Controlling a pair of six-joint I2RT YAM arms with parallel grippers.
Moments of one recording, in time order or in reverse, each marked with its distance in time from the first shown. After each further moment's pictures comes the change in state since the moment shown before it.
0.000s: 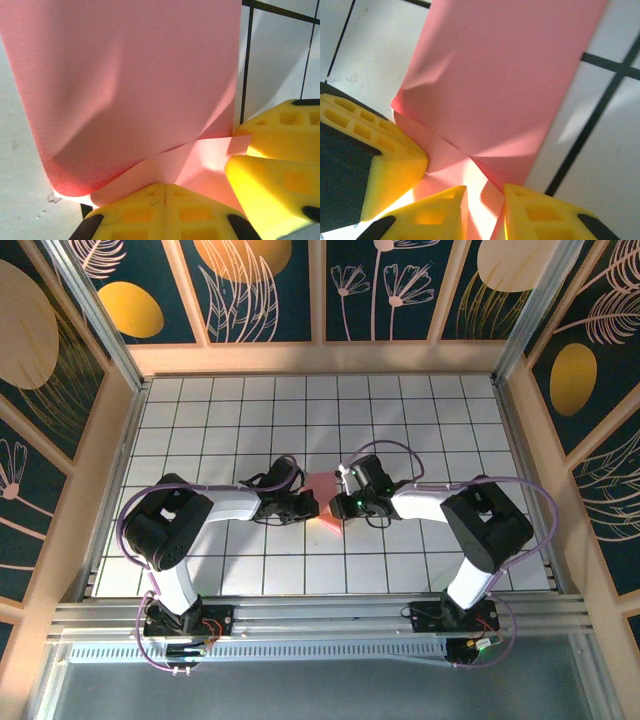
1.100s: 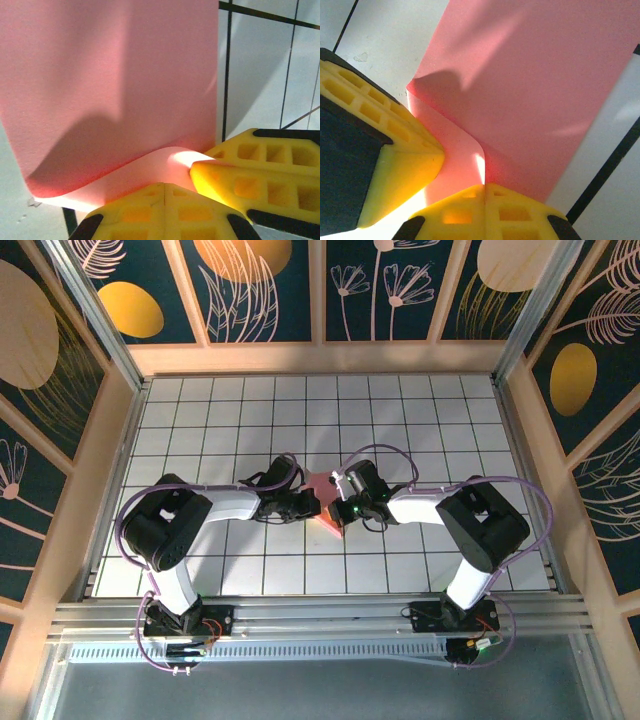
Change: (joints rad) left arm 0.001 -0.009 0.002 0.017 0.029 0.000; right arm 0.048 0.026 -0.021 0.055 0.010 -0.053
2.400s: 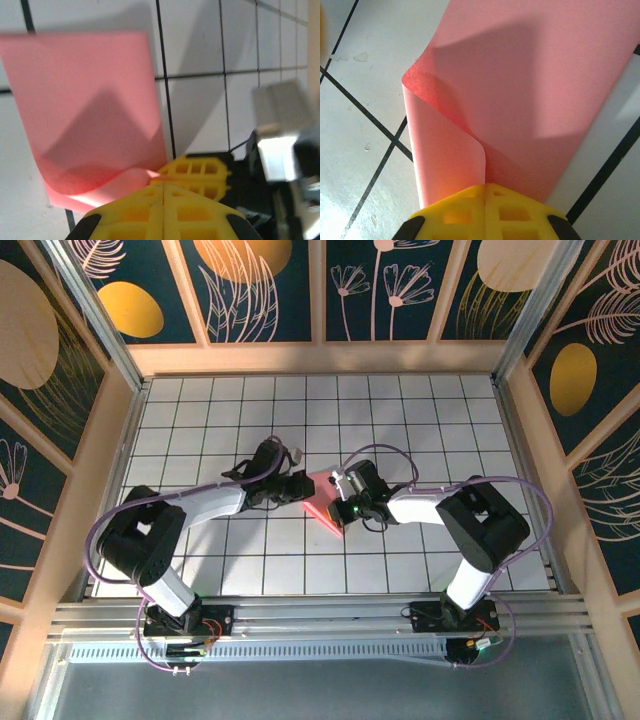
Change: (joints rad) left arm 0.053 -0.132 0.026 -0.037 -0.010 0.050; right arm 0.000 -0.002 0.001 -0.001 0.000 0.000
